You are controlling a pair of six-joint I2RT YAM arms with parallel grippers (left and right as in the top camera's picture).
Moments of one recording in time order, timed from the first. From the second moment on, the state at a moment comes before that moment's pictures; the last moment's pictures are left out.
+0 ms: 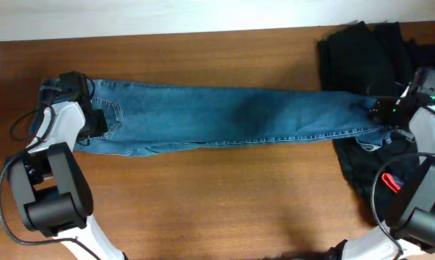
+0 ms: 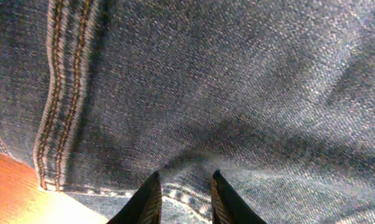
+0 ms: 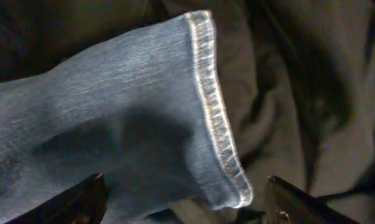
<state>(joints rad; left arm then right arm) 0.21 2.02 1.40 -0.71 -0.24 -0.05 -0.49 1.81 1.31 -0.68 0.02 0.15</state>
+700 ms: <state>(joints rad) 0.21 2.02 1.40 -0.72 -0.24 -0.05 -0.49 1.81 1.50 -0.98 -0.21 0.11</state>
